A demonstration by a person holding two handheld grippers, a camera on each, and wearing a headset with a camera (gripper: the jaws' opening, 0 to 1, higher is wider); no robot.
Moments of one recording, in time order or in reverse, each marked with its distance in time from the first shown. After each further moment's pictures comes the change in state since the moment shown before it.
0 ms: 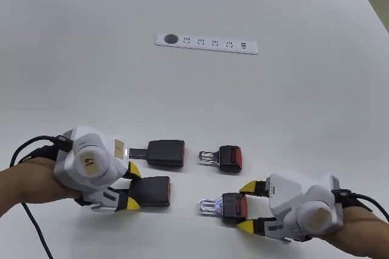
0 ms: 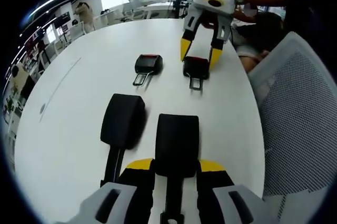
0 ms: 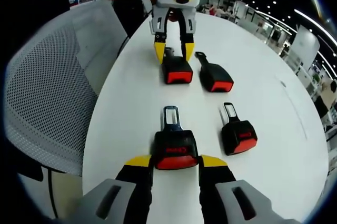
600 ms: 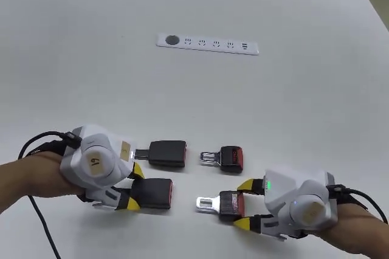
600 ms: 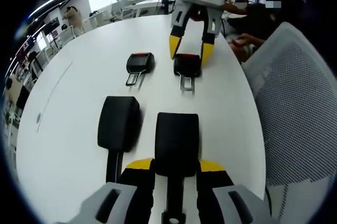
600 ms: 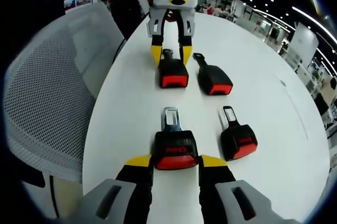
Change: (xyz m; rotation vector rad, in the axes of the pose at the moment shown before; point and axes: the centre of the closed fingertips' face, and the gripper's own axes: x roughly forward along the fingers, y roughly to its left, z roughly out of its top) left arm 0.003 0.001 -0.003 0.069 0.040 -0.037; right arm 0.005 -0.003 0.009 0.023 -0.002 0.001
